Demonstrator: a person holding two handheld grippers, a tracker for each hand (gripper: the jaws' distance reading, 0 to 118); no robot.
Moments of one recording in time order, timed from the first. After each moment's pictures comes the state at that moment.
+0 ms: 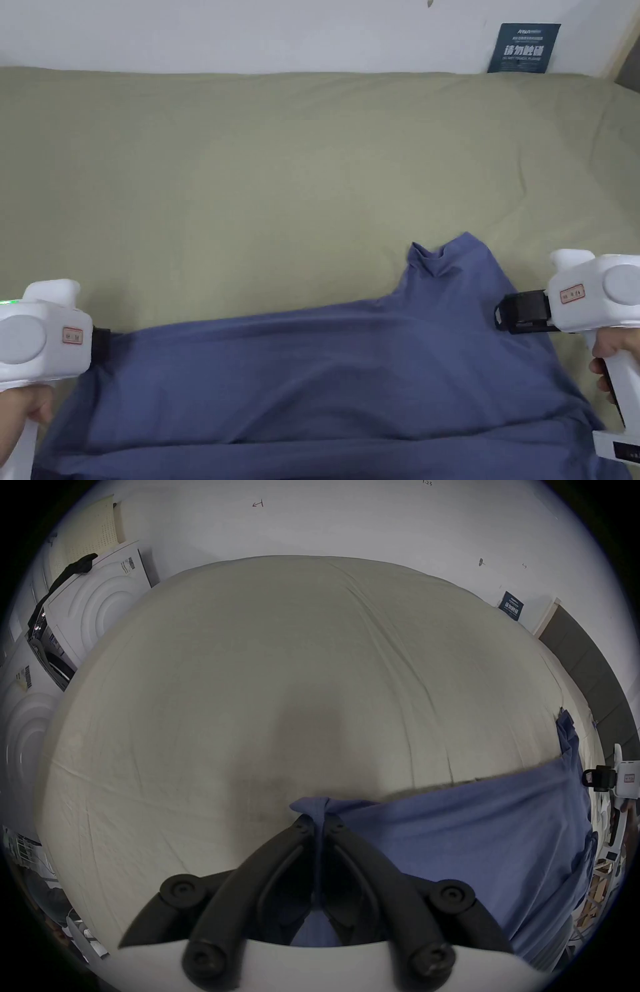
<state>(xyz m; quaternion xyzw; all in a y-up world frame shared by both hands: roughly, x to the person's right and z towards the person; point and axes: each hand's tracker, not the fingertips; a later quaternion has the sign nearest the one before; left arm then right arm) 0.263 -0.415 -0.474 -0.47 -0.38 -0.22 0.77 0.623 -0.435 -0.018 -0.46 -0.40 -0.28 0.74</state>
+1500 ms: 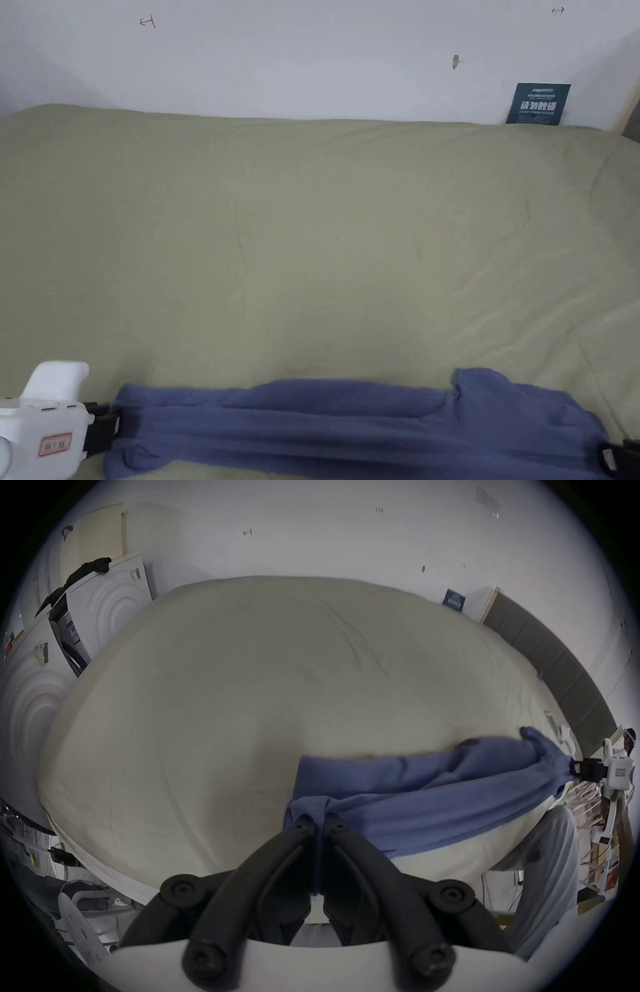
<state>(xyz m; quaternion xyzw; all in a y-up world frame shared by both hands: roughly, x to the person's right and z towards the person) 0.048 -0.383 -0.376 -0.43 -0.45 -0.21 0.75 0.385 -0.387 0.154 -0.38 -0.36 -0.27 0.80</state>
